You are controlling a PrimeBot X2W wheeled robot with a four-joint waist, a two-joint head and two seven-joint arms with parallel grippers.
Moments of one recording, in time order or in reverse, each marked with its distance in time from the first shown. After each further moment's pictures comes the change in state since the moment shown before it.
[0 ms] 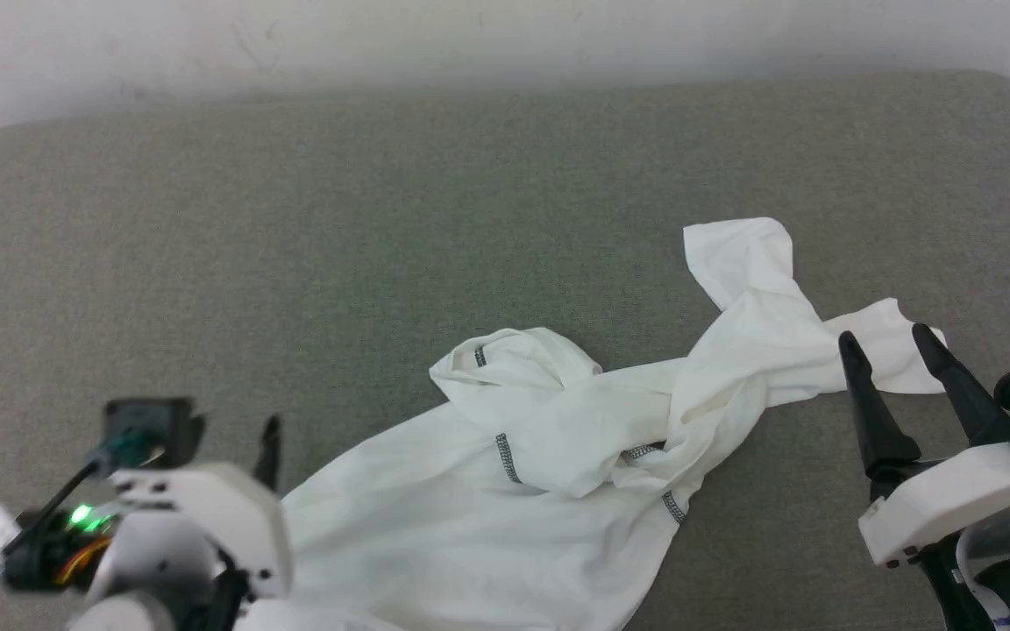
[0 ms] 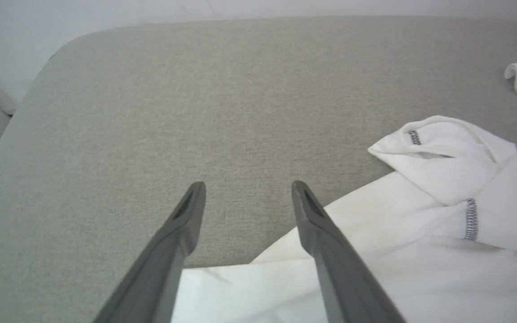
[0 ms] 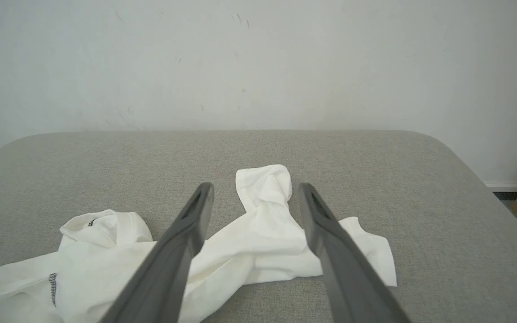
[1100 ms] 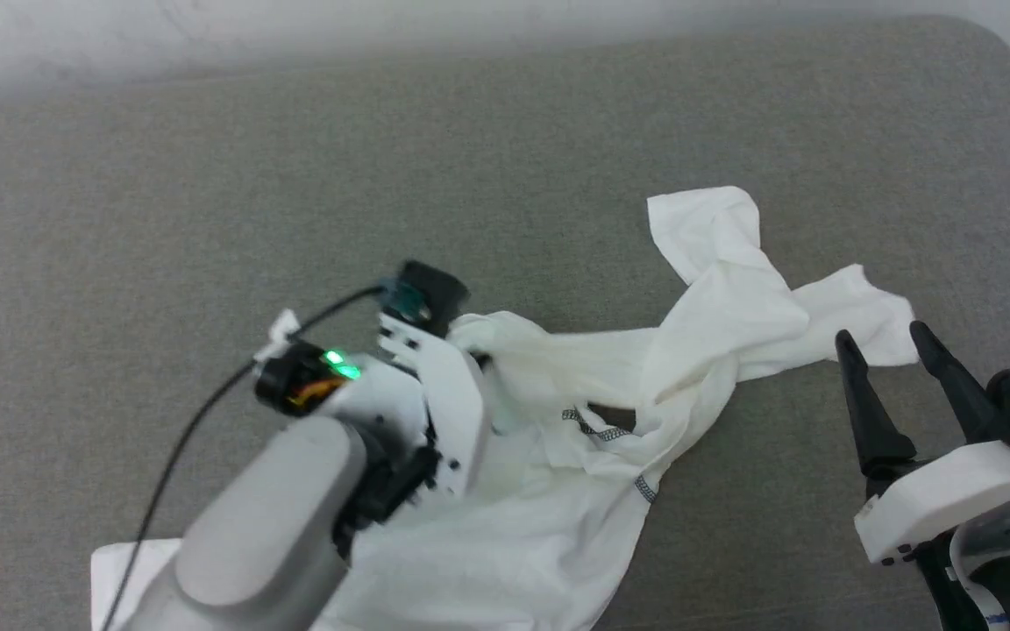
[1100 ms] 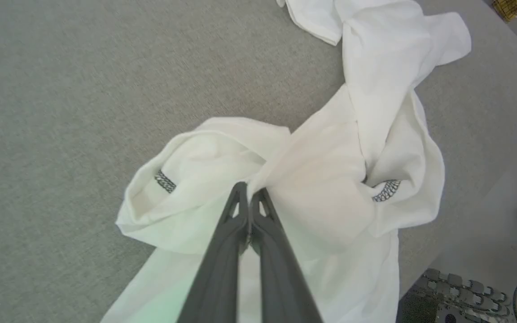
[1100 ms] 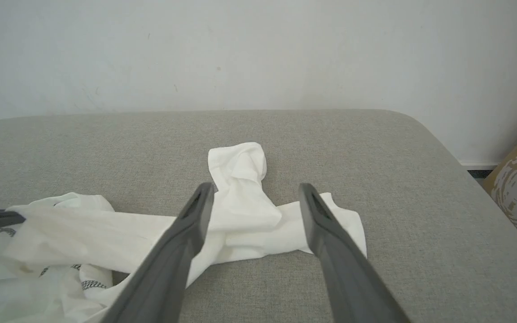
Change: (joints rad) left arm -0.521 -0.281 -0.335 0.431 -0.087 -0.376 0.178; right arm -0.006 0.000 0.007 0.008 -0.025 0.000 -0.009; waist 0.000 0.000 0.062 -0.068
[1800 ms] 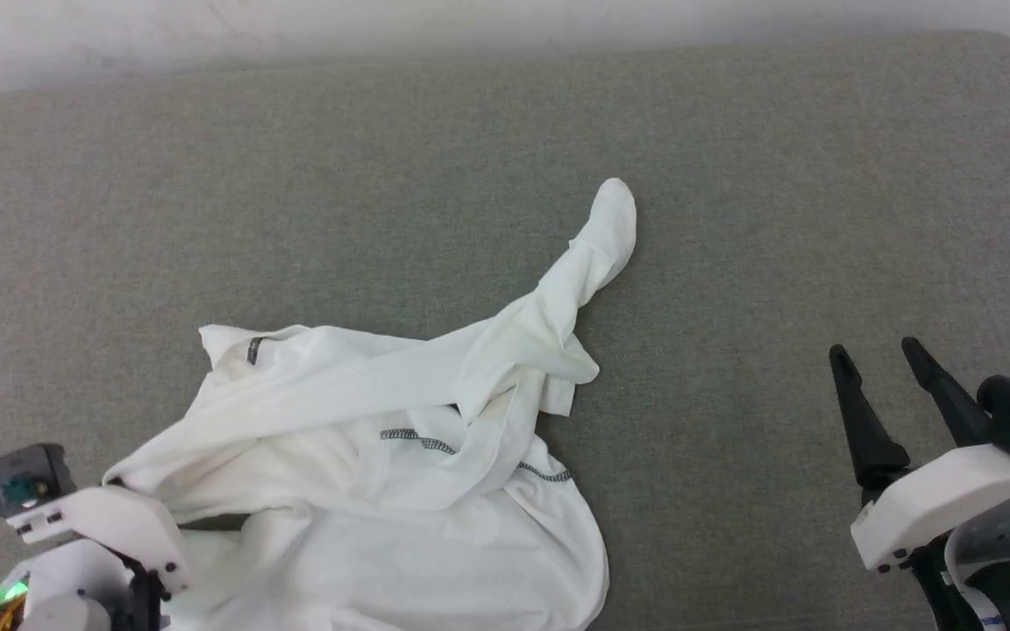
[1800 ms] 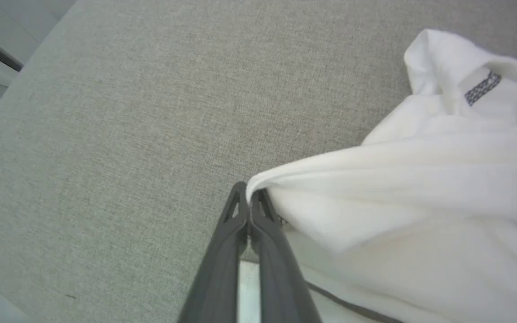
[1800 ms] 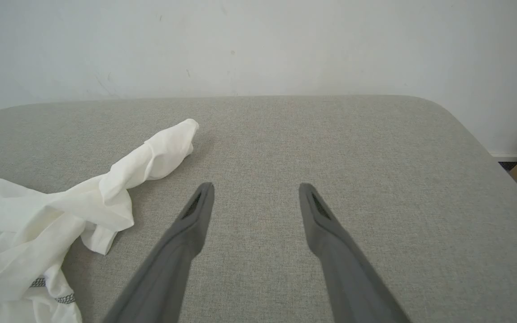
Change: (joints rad) left arm 0.436 0.188 0.483 0.041 -0.027 0.381 -0.383; right arm 0.009 0.010 -0.007 0.016 0.006 0.000 0.034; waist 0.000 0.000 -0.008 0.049
